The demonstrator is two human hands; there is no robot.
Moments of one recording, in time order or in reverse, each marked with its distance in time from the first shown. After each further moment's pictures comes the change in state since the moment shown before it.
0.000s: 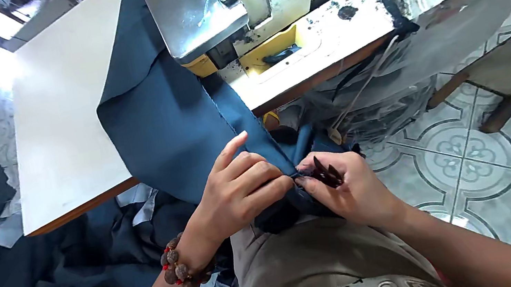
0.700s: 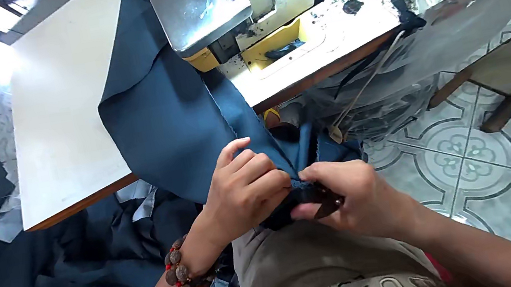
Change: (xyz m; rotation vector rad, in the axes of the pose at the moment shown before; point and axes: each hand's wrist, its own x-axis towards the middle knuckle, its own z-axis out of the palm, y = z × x) left_hand 0.000 0.009 0.004 -0.041 -0.008 -0.152; right_hand -0.003 0.003 -0.003 -0.372 -0.060 -0.373
